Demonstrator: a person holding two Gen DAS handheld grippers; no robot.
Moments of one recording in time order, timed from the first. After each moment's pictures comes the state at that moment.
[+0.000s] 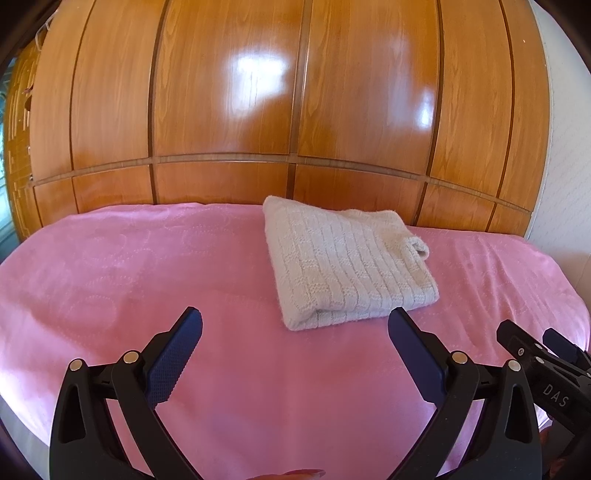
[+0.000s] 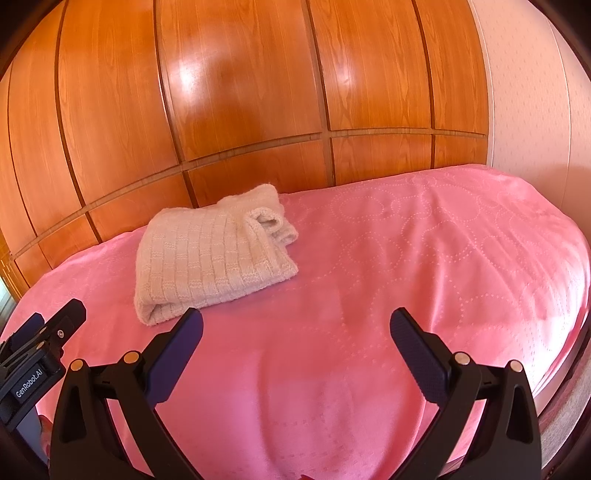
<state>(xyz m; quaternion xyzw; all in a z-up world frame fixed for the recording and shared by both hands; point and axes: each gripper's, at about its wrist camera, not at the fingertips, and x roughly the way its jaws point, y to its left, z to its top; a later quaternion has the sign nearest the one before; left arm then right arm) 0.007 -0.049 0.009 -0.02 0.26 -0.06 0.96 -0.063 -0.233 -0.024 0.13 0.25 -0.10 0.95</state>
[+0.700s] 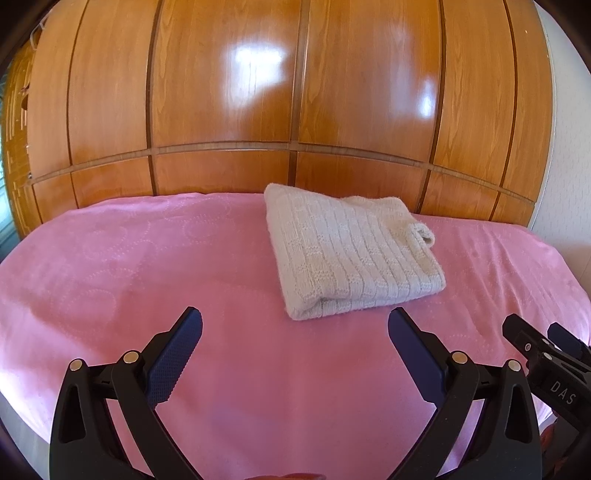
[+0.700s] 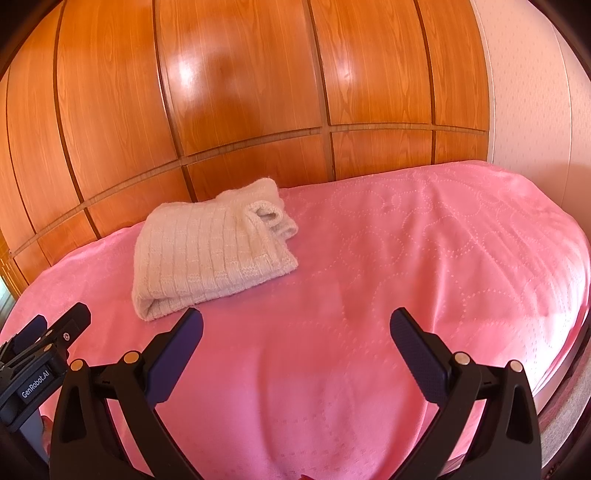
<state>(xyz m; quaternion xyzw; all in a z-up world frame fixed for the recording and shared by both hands) 0.012 -0.048 0.002 -0.01 0.28 -0.06 0.96 -0.059 -0.232 -0.029 0.13 0.26 -0.10 0.95</state>
